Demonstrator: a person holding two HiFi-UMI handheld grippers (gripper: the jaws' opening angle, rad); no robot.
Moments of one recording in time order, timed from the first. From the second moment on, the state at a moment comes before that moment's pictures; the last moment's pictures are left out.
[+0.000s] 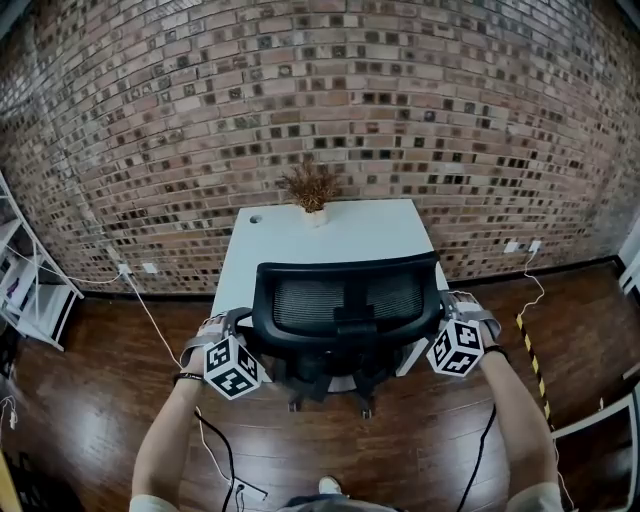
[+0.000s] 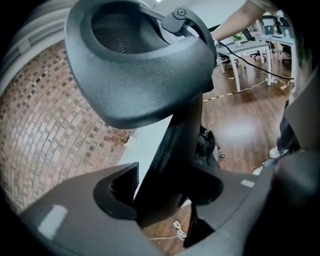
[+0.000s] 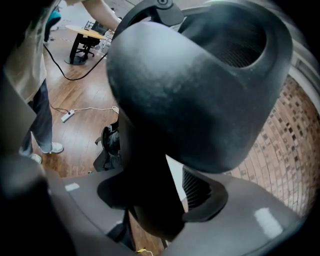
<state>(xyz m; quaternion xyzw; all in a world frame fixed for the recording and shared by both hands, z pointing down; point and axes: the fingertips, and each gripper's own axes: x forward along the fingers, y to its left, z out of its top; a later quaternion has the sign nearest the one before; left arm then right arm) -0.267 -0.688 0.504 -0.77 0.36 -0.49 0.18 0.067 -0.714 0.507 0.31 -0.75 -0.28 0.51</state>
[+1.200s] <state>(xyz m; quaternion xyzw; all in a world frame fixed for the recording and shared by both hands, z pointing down) -0.177 -0.489 0.365 -0.87 0.49 -0.05 0.08 0.054 -0.551 0.408 0.49 -0.83 -0.14 0.22</state>
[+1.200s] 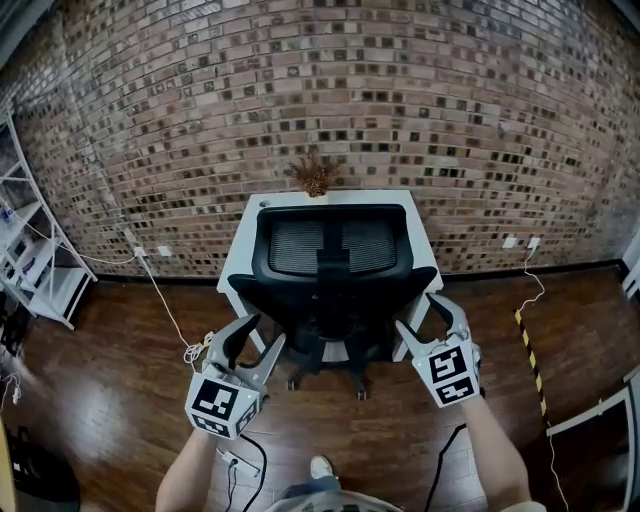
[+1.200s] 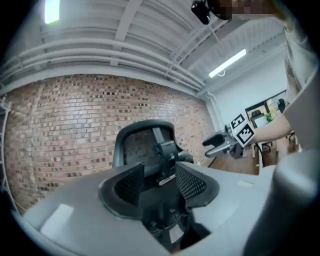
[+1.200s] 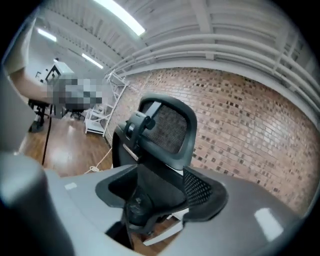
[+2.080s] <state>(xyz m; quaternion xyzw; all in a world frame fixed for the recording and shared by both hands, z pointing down) -0.061 -0.323 0.339 -0.87 0.49 0.08 0.02 0.022 -0.345 0.386 0.45 -0.89 -0.01 0.01</state>
